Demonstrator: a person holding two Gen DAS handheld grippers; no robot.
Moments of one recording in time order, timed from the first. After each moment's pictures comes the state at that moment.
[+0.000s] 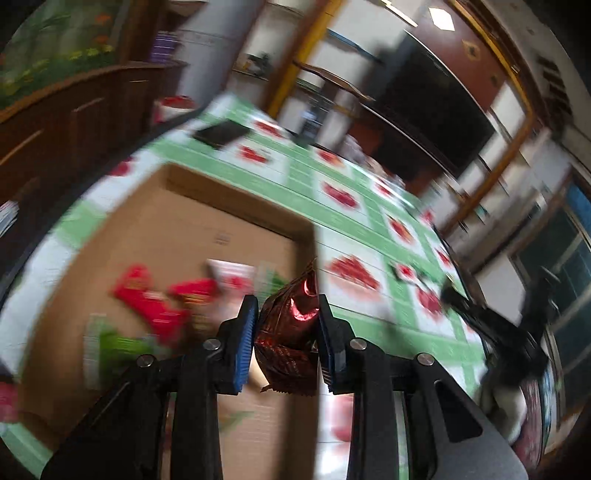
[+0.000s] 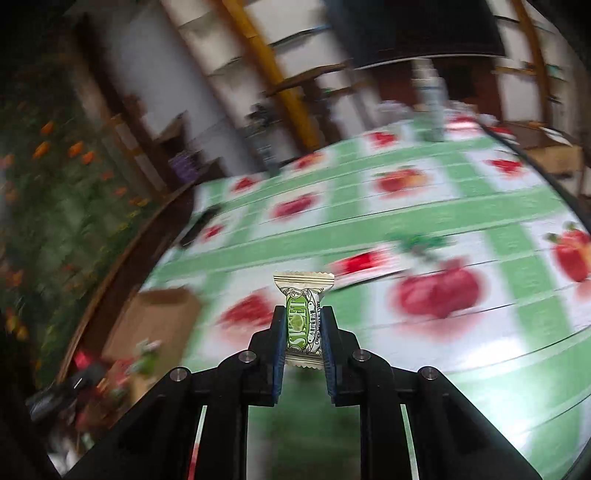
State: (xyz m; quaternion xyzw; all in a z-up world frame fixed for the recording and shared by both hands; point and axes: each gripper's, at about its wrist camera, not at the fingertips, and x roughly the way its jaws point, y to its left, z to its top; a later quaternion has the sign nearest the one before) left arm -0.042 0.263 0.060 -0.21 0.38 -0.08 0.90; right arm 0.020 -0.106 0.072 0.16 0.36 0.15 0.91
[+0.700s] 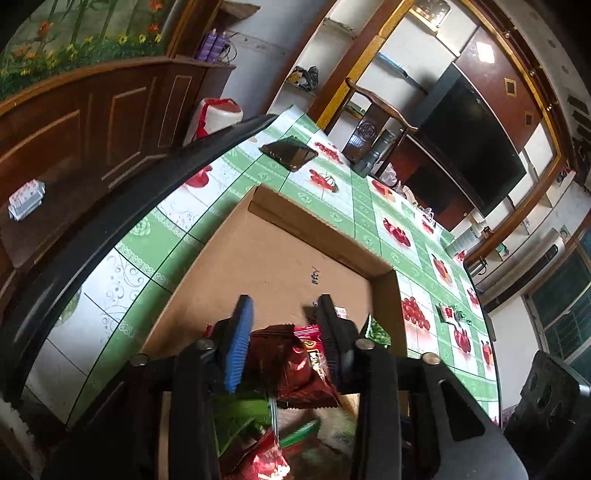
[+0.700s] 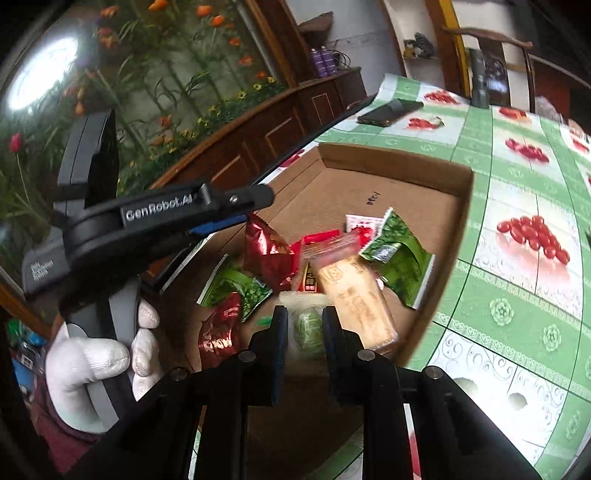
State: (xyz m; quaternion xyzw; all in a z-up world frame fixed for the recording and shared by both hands) left arm -0.029 0.331 0.040 -0.24 0.36 -0.04 0.90; right arm -0.034 0.126 0.045 0.00 0.44 0.34 0.83
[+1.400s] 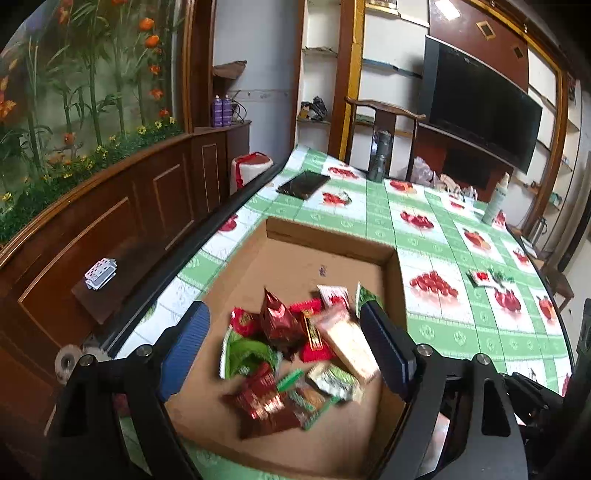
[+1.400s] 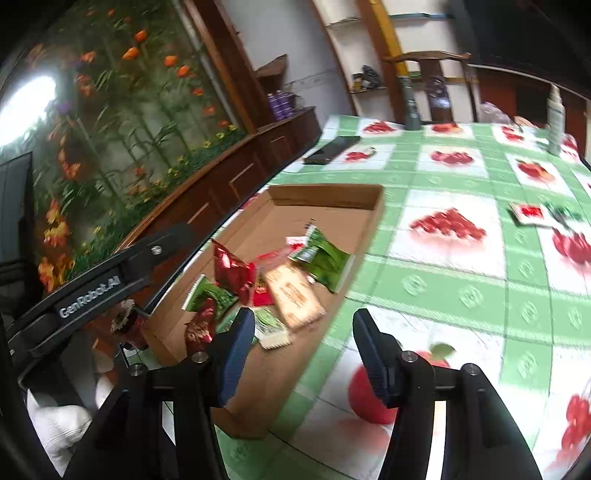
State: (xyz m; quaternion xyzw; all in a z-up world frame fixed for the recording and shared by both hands) left arm -0.098 0.256 0.087 -0.06 0.32 0.07 0.94; right arm -0.073 0.052 0.066 0.07 0.39 0.26 0.88
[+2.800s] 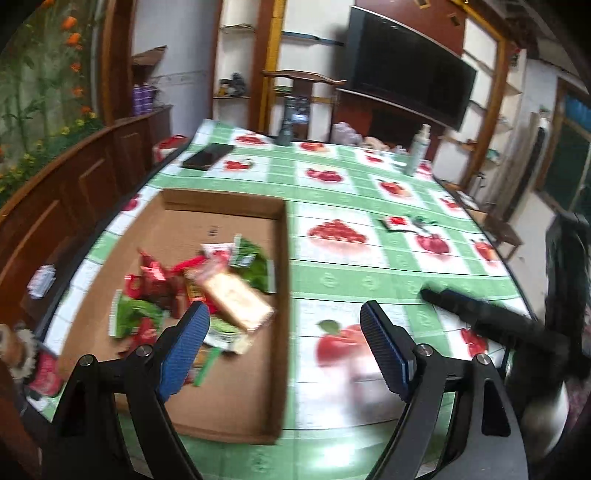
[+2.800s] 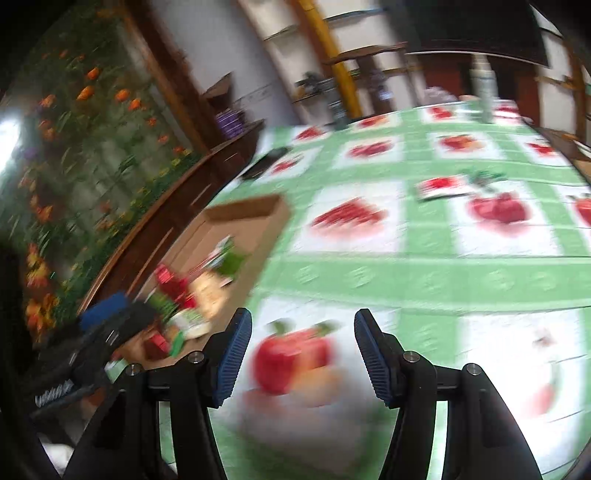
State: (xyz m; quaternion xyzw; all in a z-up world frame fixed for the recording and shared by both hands) left arm -0.113 0.180 0.079 -0.04 0.36 -0.08 0.93; right arm -0.076 -0.055 0.070 0.13 0.39 0.17 0.90
